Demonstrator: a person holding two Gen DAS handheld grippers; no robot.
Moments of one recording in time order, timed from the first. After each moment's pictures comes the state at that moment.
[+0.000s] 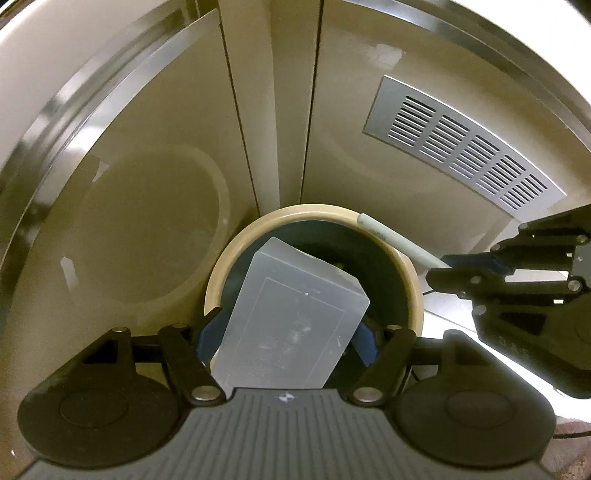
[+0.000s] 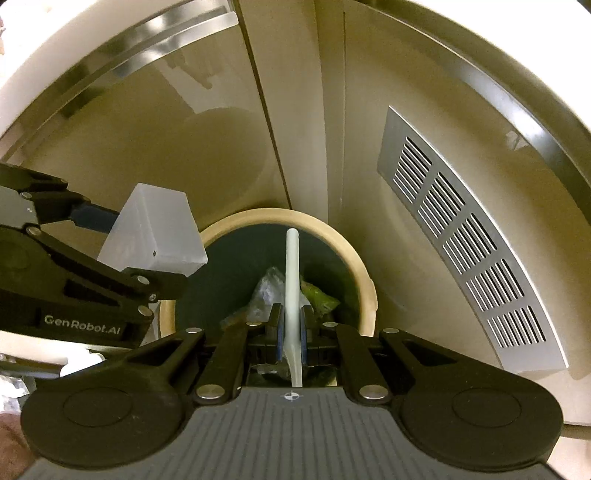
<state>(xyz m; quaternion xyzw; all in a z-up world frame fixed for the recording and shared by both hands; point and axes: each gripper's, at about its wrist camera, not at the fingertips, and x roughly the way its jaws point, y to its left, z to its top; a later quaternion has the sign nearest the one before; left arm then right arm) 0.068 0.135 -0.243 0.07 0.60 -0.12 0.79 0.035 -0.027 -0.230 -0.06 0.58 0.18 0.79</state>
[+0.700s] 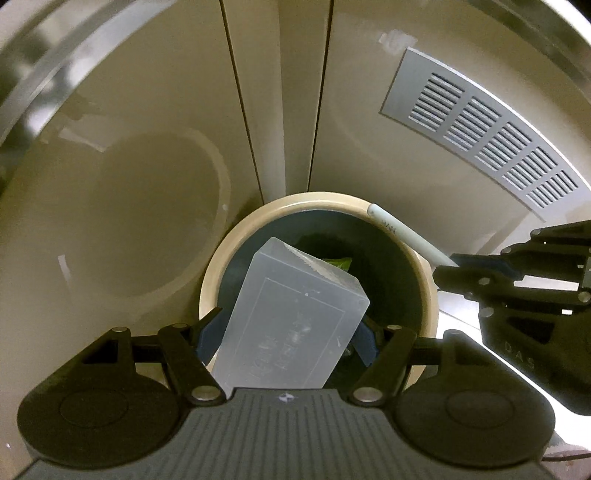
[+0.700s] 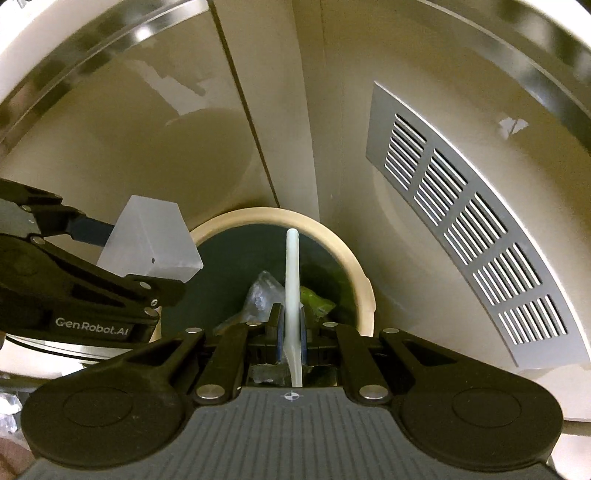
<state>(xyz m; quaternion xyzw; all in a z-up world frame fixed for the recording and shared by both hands) 0.074 0.129 -0.267 0.07 0.62 -0.10 0.78 0.031 -0.033 -0.245 -0.04 0.58 0.16 0.80</state>
